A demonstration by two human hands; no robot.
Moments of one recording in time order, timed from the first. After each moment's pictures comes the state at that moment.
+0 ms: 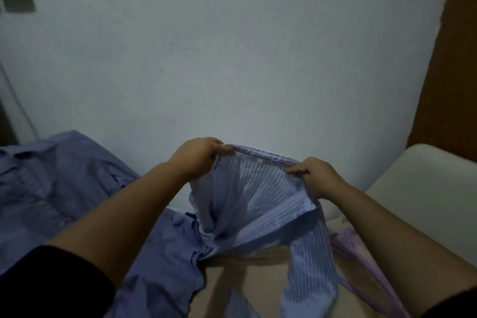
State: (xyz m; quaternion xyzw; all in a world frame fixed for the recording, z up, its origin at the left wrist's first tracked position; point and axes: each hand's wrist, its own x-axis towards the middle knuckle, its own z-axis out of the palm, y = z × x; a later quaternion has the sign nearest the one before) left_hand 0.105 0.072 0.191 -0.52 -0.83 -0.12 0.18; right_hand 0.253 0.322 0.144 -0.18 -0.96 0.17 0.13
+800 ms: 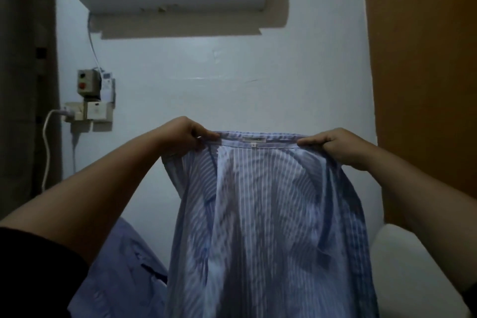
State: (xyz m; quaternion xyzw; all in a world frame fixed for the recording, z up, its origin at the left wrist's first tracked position) left_hand 0.255 -0.061 0.431 -0.45 -0.83 -0.23 0.22; right_hand 0.444 0.220 0.398 -0.09 -0.90 0.25 0.34
